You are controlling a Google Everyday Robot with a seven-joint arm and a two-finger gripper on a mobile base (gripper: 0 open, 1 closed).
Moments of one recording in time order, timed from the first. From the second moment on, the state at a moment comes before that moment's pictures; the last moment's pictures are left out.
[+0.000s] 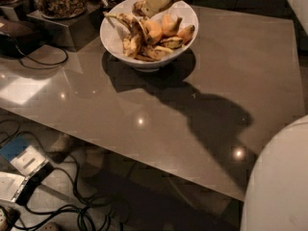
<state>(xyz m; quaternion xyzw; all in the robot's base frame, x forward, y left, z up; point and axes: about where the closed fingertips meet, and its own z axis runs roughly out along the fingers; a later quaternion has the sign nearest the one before) 0.677 -0.026 1.028 -0.45 0.82 0.11 0.33</state>
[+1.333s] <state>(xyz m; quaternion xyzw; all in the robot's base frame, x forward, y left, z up) 0.599 -0.021 1.036 -0.46 0.81 0.17 0.34</state>
